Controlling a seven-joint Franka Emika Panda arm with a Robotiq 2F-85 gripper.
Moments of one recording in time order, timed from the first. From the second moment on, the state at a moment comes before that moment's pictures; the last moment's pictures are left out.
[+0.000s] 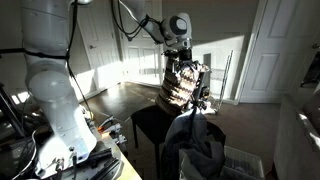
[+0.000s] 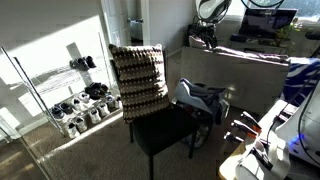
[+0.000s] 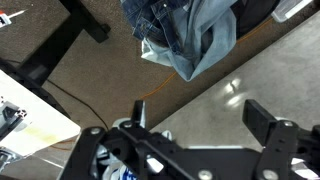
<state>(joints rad) -0.02 0.29 -0.12 -1.87 -0.34 1.99 2.13</state>
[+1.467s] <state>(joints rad) -0.15 1.14 -0.18 -1.27 -0.10 1.84 2.06</state>
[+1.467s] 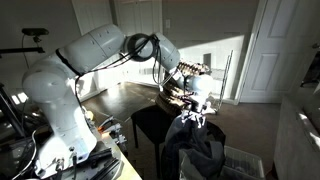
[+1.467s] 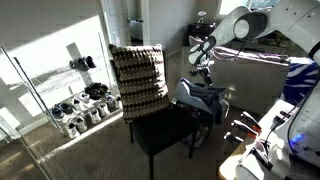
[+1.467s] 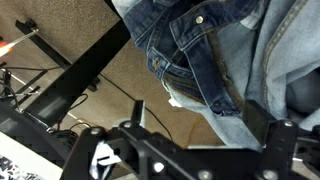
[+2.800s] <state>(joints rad) -0.17 1.42 -0.21 -1.00 -0.10 1.83 2.06</state>
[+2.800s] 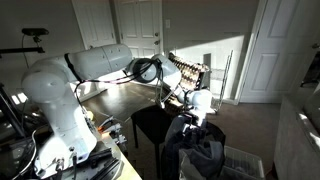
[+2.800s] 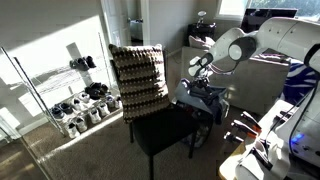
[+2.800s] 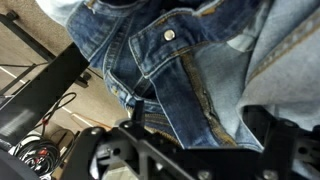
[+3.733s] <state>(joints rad) -0.16 1.46 -0.29 -1.09 -0.11 2.01 2.11</state>
